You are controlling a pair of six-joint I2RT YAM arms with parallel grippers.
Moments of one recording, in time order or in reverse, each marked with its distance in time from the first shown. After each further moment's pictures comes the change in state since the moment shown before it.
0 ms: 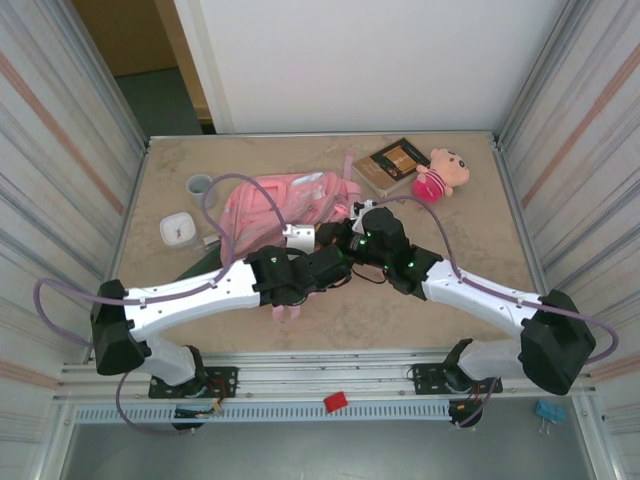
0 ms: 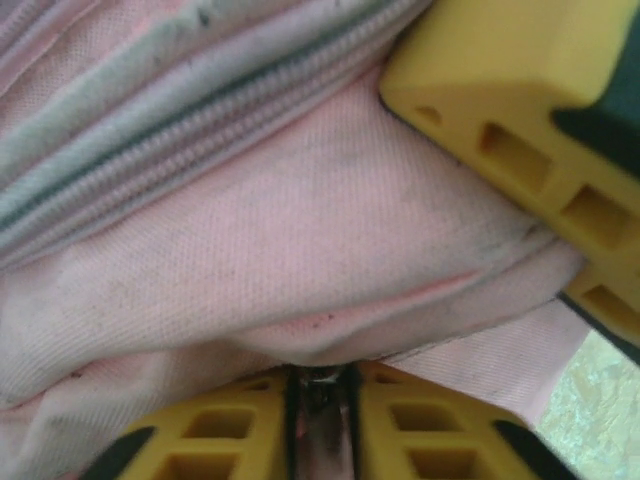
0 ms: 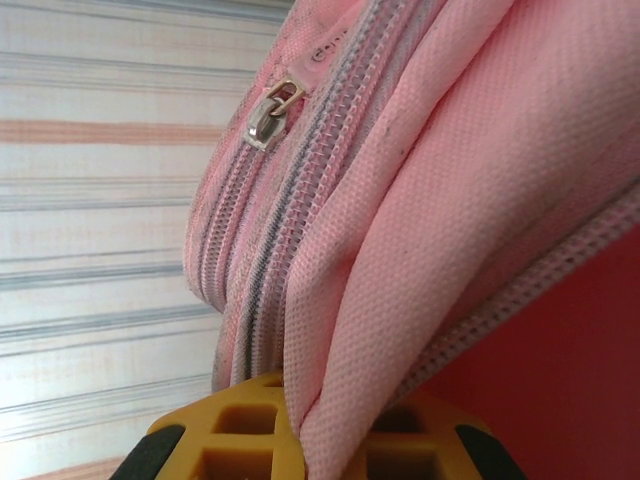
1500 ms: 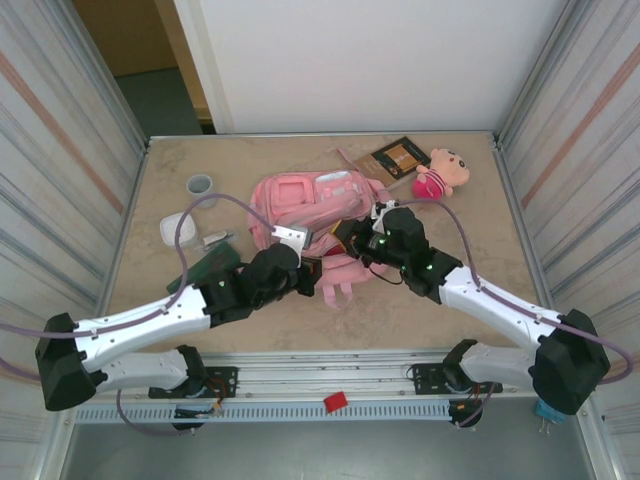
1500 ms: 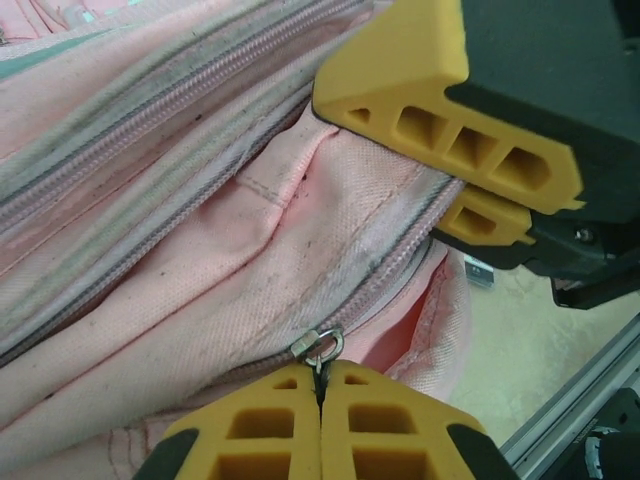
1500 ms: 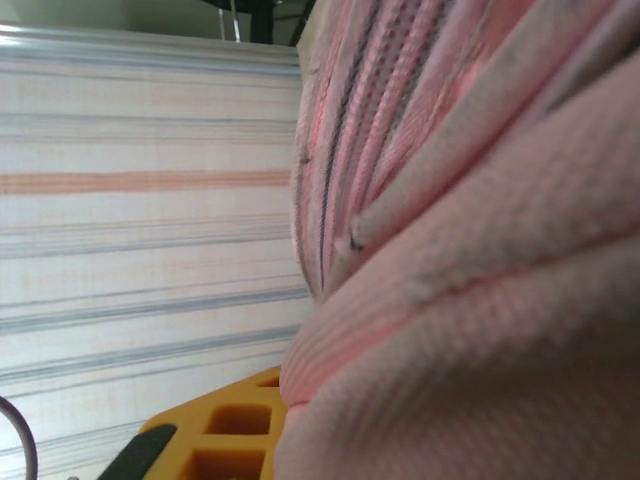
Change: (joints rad) left arm 0.114 -0.360 -0.470 0.734 0.334 0.416; right arm -0.119 -0.112 -0.064 -0.067 -0.032 -0.008
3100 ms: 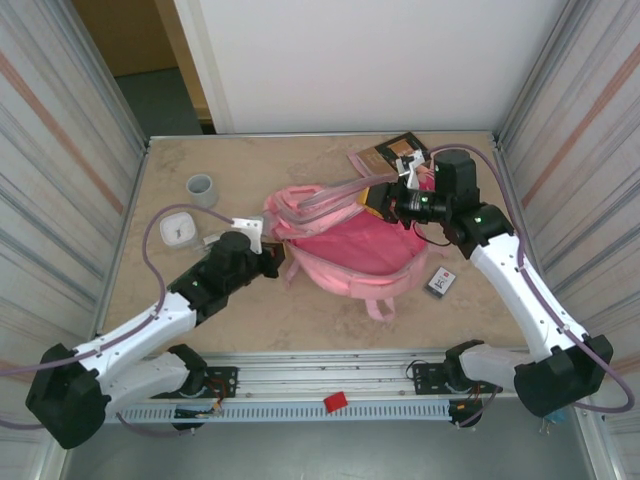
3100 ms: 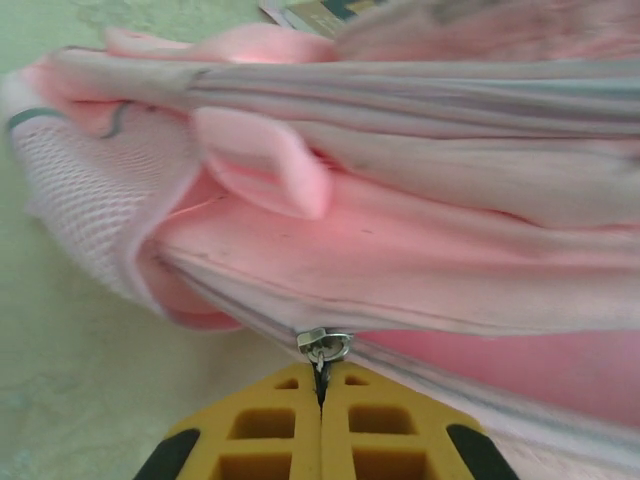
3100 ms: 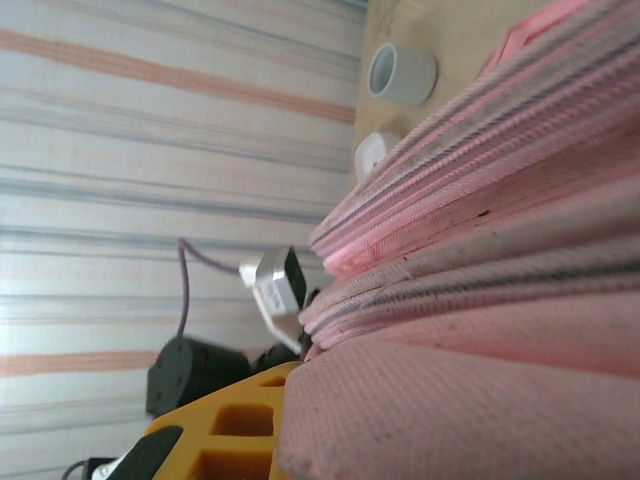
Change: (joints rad) left arm 0.444 -0.098 -0.281 0.273 0.243 0.157; right arm -0.334 0.024 0.454 -0.552 -0.530 -0.436
